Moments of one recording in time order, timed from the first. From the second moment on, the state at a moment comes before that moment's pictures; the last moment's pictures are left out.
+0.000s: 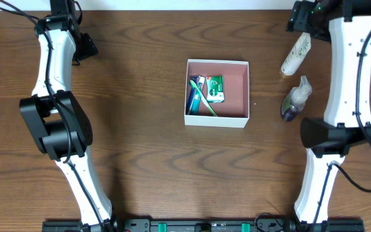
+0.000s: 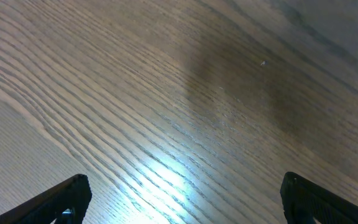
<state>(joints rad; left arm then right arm) 0.17 2.29 2.08 -1.00 -0.30 -0.33 0.04 2.27 2.85 -1.69 0.18 0.34</state>
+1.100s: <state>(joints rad) 0.17 2.29 2.08 -1.00 -0.30 -0.33 -0.03 1.80 1.99 -1.69 0.08 0.07</state>
